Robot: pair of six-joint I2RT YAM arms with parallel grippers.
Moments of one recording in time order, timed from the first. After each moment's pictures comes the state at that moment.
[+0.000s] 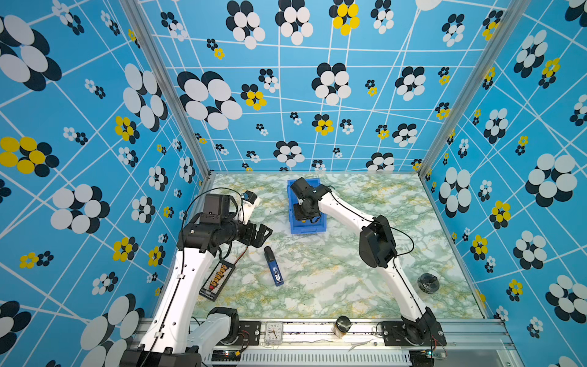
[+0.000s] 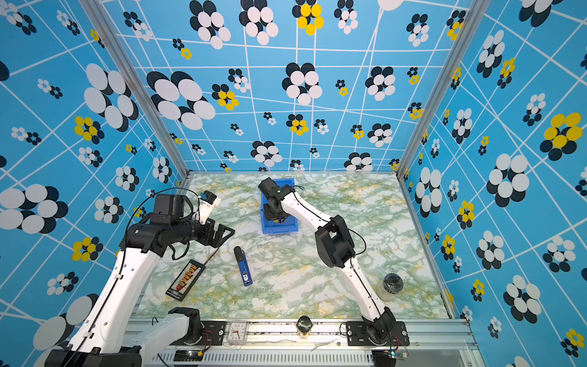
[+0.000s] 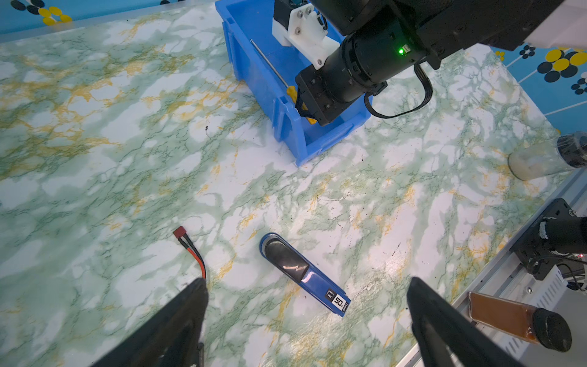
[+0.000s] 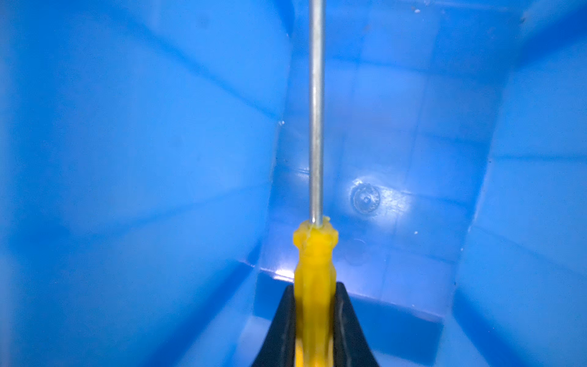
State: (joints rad) left arm -0.09 1.05 1.17 -0.98 0.46 0.20; right arm 0.72 2.47 2.29 -0.98 0.06 0.44
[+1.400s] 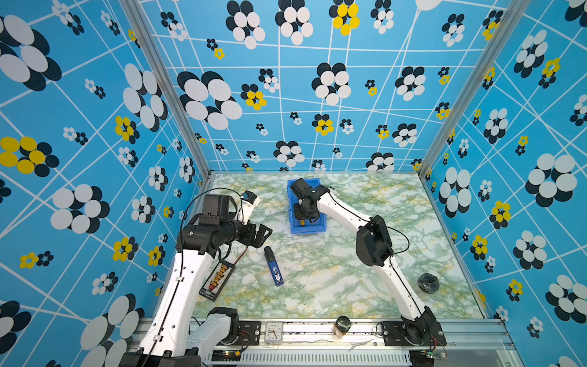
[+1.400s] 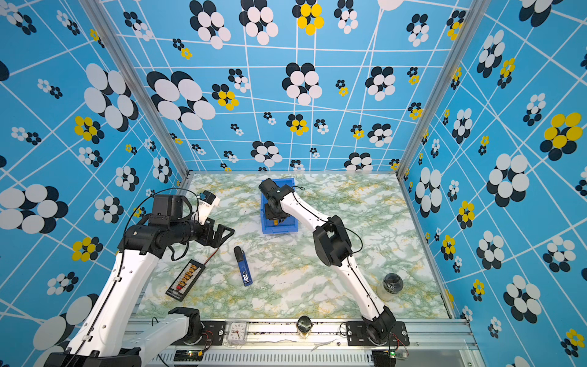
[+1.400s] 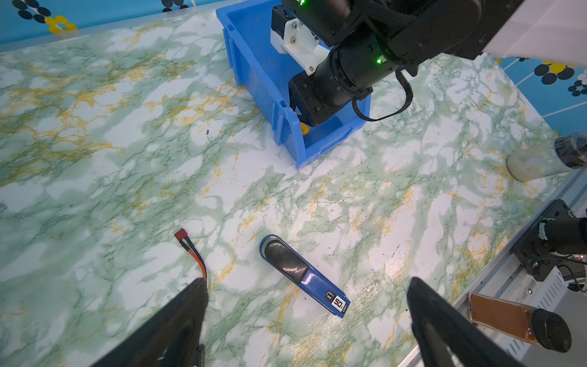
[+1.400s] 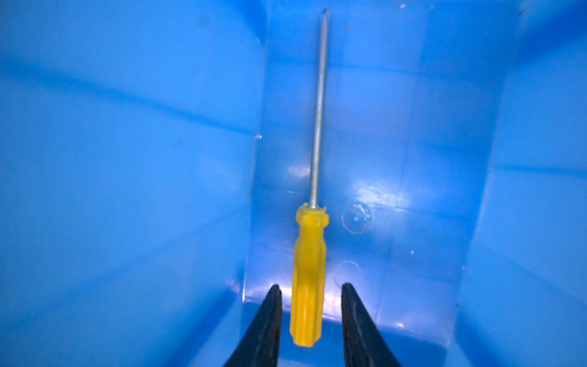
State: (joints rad) left arm -0.09 1.04 1.17 -0.98 0.46 0.19; right arm 0.71 2.51 2.35 -1.00 0.09 0.47
